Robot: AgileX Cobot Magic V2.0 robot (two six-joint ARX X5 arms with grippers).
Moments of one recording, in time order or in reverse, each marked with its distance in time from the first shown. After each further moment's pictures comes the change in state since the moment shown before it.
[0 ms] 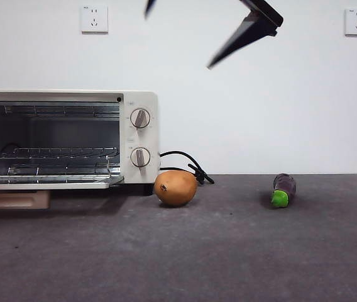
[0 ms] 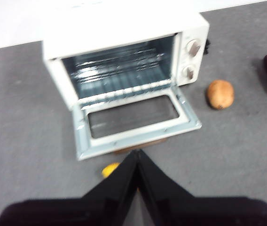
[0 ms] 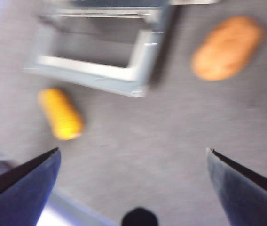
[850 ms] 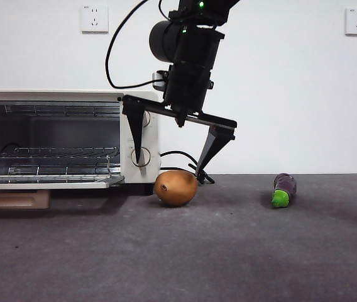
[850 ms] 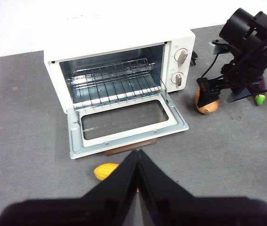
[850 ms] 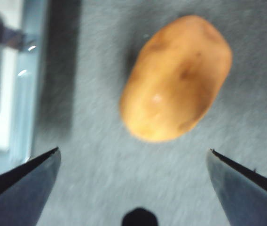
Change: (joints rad) left arm 0.000 -0.111 0.000 -0.028 0.061 -0.020; right arm -0.010 0.572 0.336 -0.050 0.166 0.006
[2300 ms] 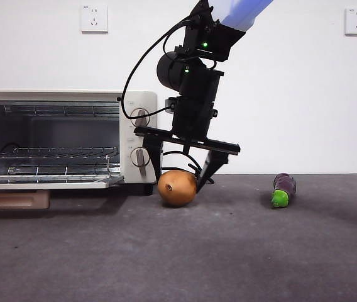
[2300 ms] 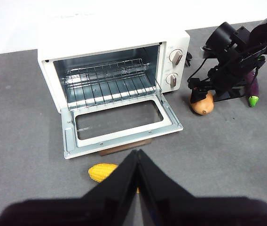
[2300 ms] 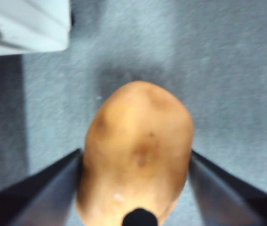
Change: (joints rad) left arm 0.000 0.000 0.000 0.000 0.007 -0.017; right arm -0.045 0.093 0.005 0.138 0.058 0.078
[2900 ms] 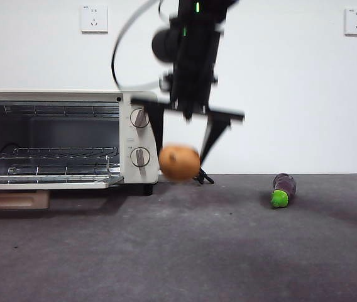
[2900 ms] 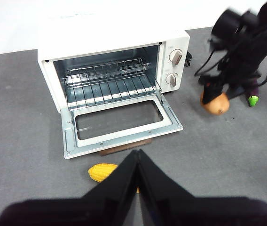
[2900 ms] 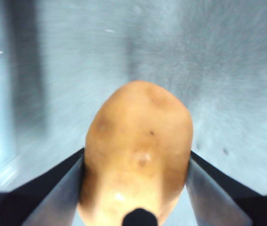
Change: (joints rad) left arm 0.000 0.000 0.000 0.000 0.000 0.004; right arm 0.036 -0.028 0.218 -0.388 -0.044 -0.066
